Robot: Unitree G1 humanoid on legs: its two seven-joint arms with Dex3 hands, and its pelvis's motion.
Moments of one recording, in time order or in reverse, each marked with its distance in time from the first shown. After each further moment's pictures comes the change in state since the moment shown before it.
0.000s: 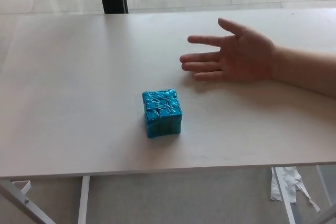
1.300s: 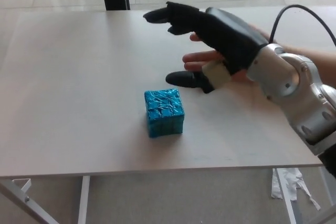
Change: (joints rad) left_arm 0.052 -0.021 -0.139 -0.011 0.015 -0.001 -0.004; right_arm -0.750 0.226 1.110 -0.027 -0.430 0.346 0.164
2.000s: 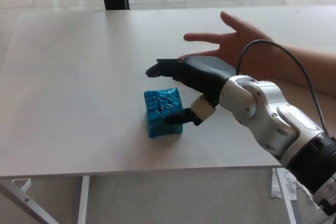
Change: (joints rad) left_arm -0.003 0.000 -0.056 -0.001 0.006 -0.005 -0.001; right_arm 0.007 0.114 0.109 0.261 -0.215 0.035 0.006
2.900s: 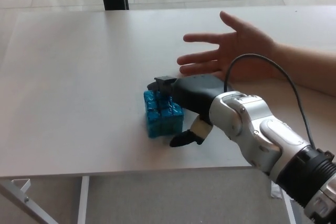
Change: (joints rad) left_arm -0.005 0.000 -0.029 -0.004 0.002 -0.008 -0.006; right_arm 0.044 0.047 0.078 -0.024 -0.180 0.110 -0.003
